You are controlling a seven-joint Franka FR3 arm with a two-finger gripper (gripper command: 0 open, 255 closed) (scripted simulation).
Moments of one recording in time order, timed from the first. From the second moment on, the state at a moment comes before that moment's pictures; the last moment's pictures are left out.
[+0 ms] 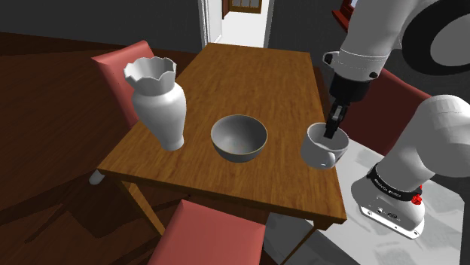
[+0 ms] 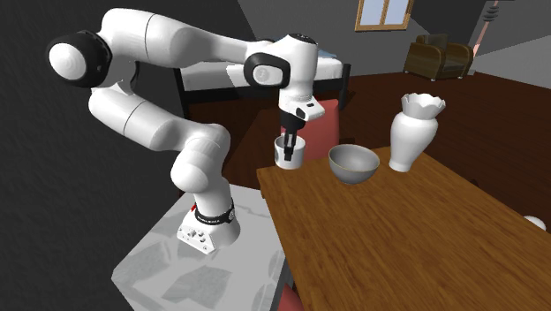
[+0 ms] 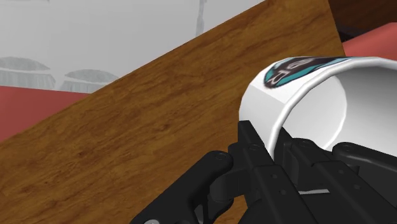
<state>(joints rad) 0.20 -1.01 0.27 -2.81 0.30 1.75 0.11</state>
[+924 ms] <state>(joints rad) 0.18 -1.00 0.23 -2.63 0.26 1.58 0.12</state>
